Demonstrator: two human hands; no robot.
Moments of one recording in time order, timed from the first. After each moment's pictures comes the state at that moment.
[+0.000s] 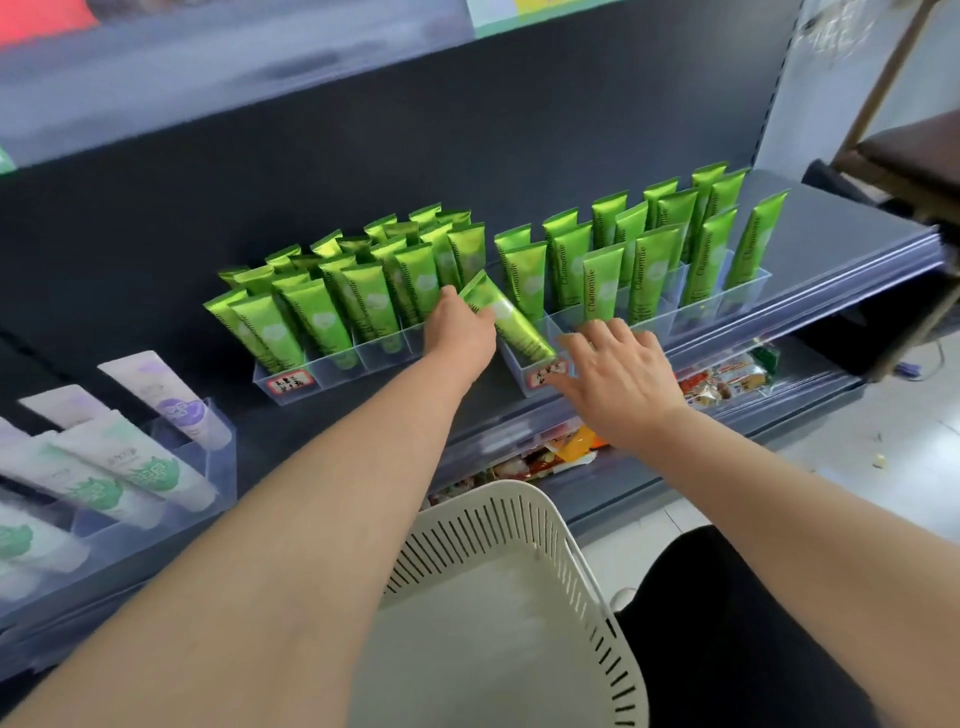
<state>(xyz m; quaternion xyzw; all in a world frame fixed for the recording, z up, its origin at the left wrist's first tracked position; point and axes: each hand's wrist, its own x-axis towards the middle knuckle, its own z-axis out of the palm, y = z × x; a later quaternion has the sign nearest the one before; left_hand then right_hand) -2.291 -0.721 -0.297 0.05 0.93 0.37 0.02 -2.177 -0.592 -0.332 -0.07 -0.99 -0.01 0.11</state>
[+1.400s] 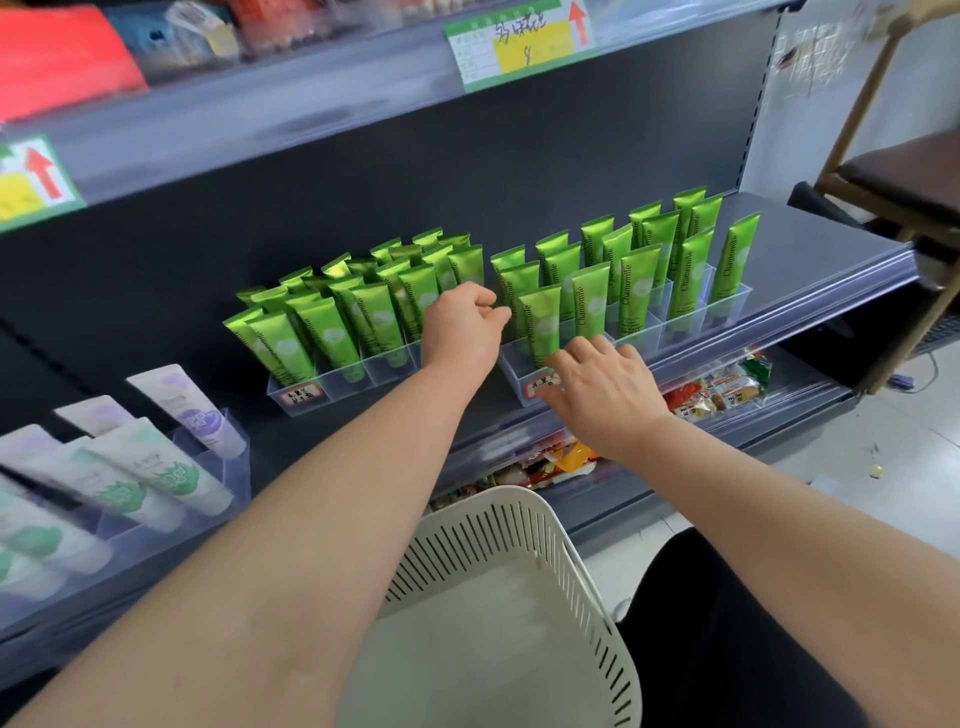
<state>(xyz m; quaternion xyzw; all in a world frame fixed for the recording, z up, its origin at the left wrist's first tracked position) -2.270 -0.721 -0.274 0.14 0.90 0.40 -0.06 -2.166 -0.601 -0.319 -0.05 -0.99 -0.01 0.10</state>
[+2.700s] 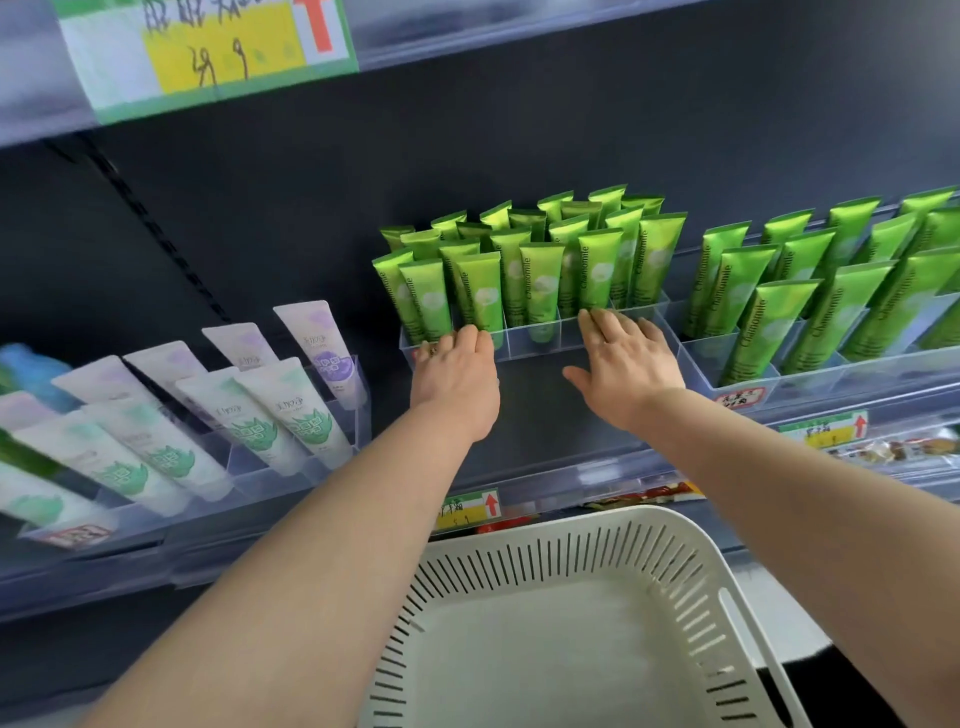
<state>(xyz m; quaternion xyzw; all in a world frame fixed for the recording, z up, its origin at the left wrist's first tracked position) -2.337 -0.894 -0.346 0.16 0.98 -0.07 -0.06 -2.304 -0.708 -0.352 -0.01 -1.00 0.00 0.06</state>
